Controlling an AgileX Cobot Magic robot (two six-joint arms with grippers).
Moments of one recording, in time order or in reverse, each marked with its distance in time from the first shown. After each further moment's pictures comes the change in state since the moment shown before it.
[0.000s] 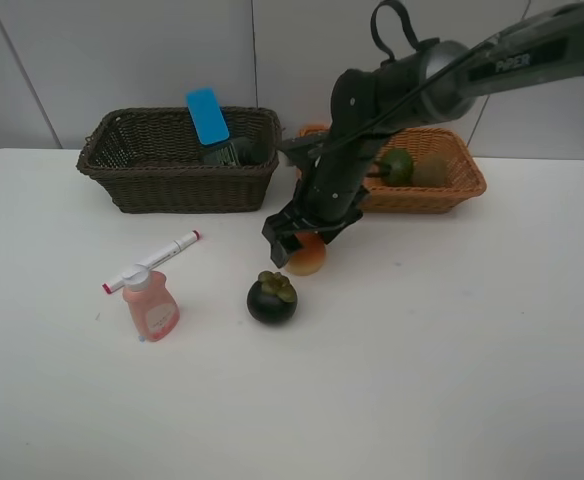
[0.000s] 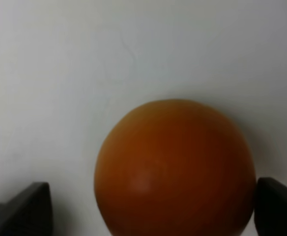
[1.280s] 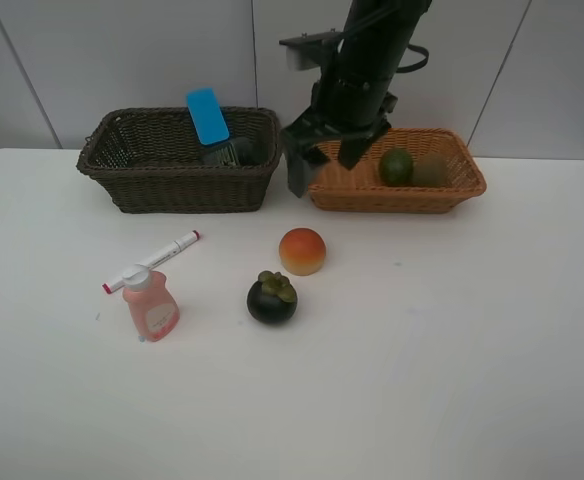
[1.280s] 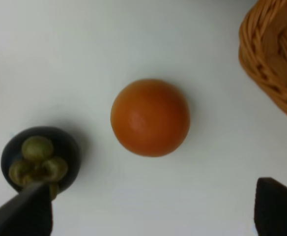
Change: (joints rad) left arm 0.000 0.000 0.000 0.000 0.000 0.000; right arm -0.011 -0.153 -0.257 -0.096 0.420 0.000
